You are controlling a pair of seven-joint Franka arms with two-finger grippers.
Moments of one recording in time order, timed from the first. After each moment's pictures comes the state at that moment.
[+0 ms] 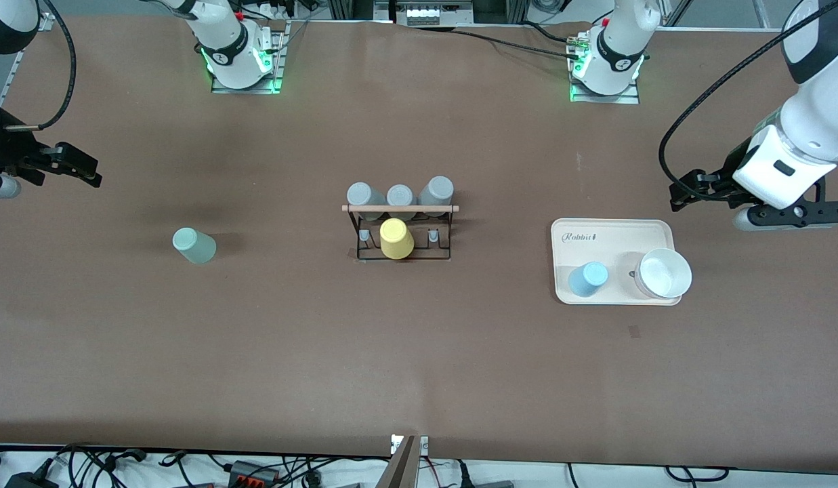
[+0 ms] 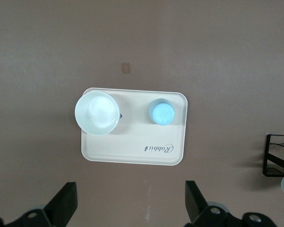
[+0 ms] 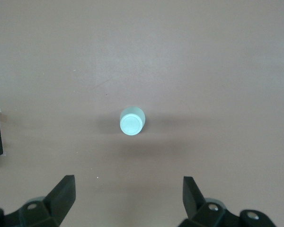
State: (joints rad) left arm -0.09 0.11 -0.02 -1.58 0.00 1.68 -0.18; right arm 0.00 -0.01 -0.05 -1.74 -0.03 1.73 -0.04
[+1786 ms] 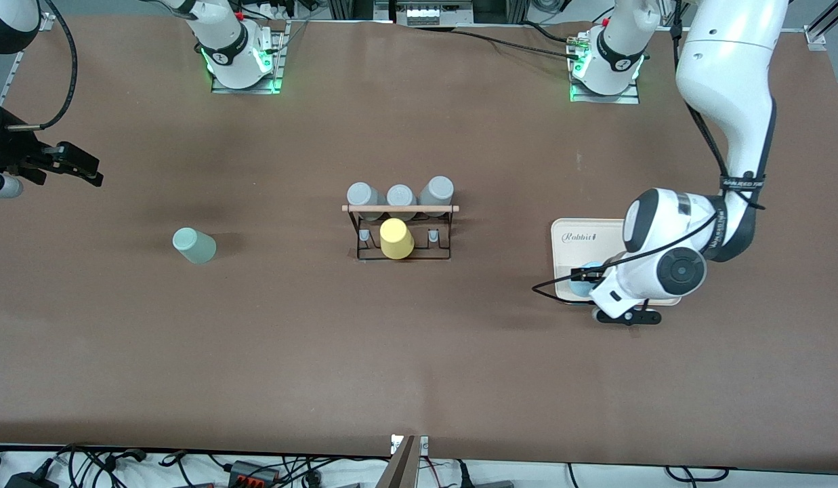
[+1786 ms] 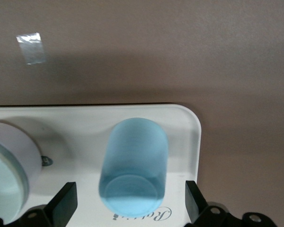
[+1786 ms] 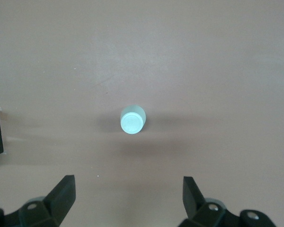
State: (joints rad) left arm -0.16 0.65 -0.03 -1.58 0.00 1.99 -0.18; right arm 0.00 -0.01 -0.06 -1.74 -0.03 1.72 -0.04
